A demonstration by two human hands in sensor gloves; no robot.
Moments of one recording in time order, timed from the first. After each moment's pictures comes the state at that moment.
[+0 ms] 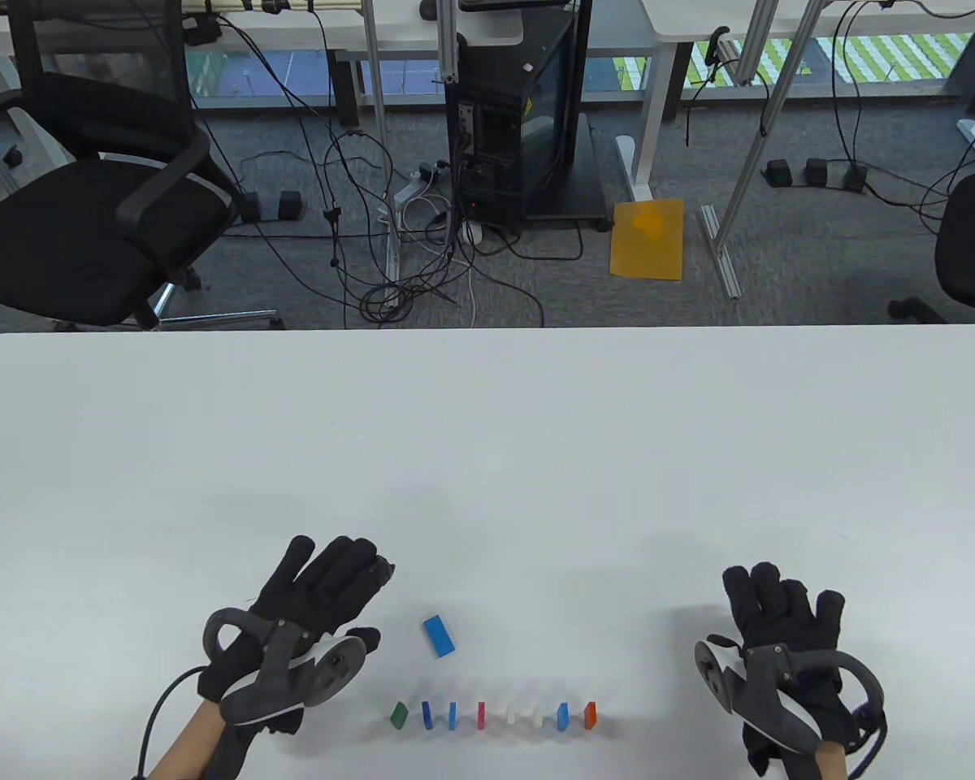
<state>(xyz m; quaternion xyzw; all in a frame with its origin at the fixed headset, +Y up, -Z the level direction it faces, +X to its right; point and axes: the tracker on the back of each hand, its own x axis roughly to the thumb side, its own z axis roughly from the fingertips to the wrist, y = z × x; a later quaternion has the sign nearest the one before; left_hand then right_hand) -0.195 -0.707 -0.228 0.09 -0.23 -0.10 0.96 0.250 -0.751 -0.213 -0.02 0.09 -0.96 0.25</state>
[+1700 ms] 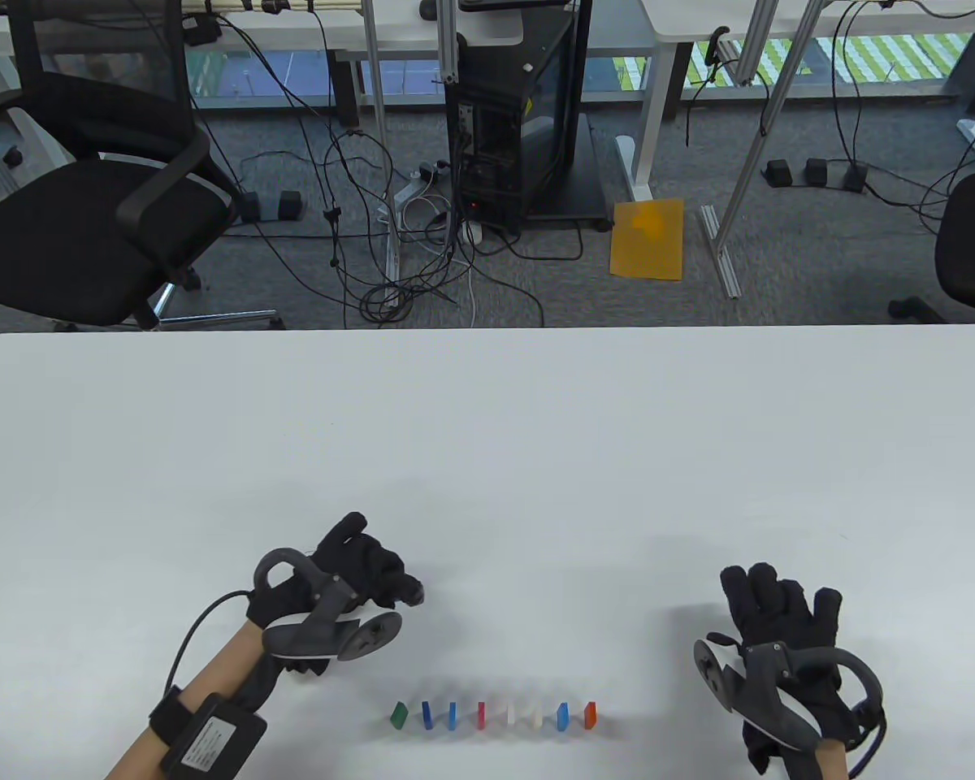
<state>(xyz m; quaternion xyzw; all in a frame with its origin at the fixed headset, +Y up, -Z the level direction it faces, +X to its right) -0.184 -0.729 -0.271 0.12 -0.32 -0.13 0.93 0.249 -0.748 -0.213 -0.03 0.09 -0.96 0.25</state>
